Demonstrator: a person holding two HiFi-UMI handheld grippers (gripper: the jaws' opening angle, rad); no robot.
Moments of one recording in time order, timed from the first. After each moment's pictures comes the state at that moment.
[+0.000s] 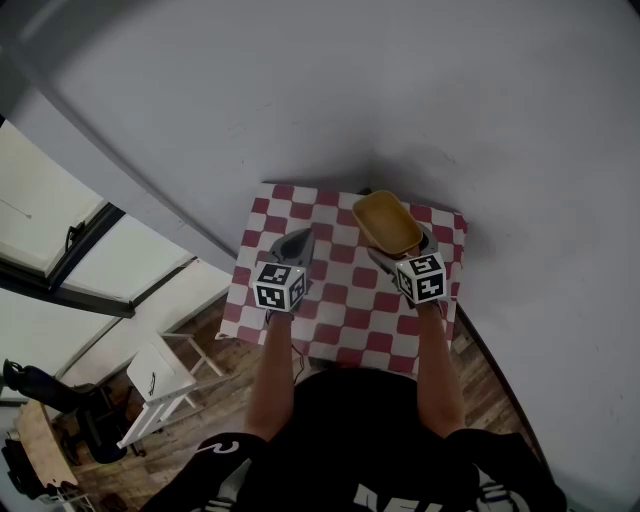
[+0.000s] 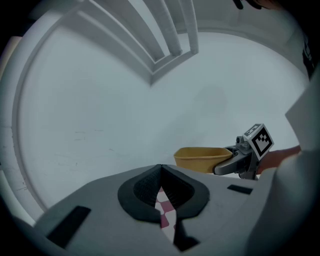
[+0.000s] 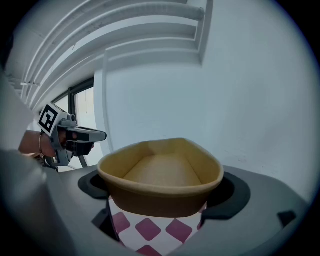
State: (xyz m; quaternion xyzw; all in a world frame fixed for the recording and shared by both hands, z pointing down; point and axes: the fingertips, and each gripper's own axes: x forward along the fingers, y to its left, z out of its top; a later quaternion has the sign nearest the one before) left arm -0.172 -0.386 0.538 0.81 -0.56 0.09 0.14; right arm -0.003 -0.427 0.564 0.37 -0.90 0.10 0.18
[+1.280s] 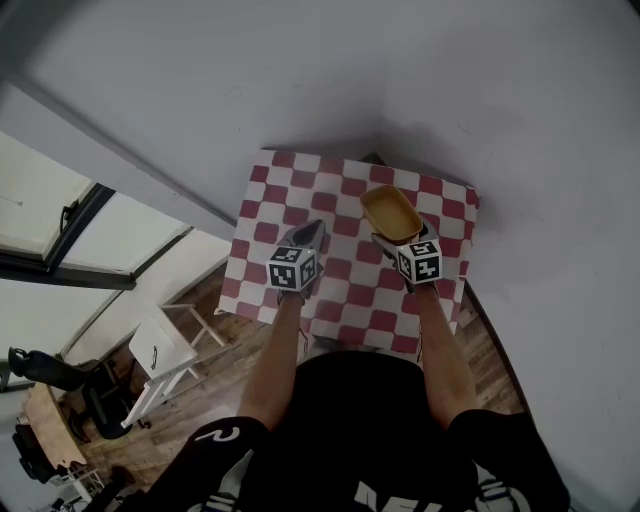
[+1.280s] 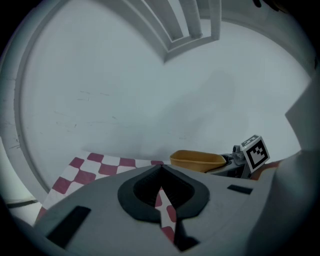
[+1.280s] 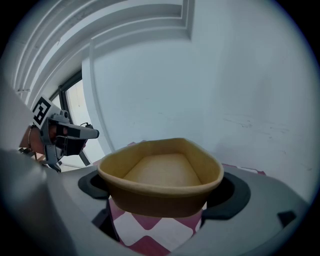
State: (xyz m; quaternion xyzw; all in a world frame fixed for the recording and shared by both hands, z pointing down) left arm -0.162 -0.389 0.645 0.78 -0.55 0.11 0.26; right arm 0.003 -0.438 0.689 0.37 -0.88 0.17 0.22
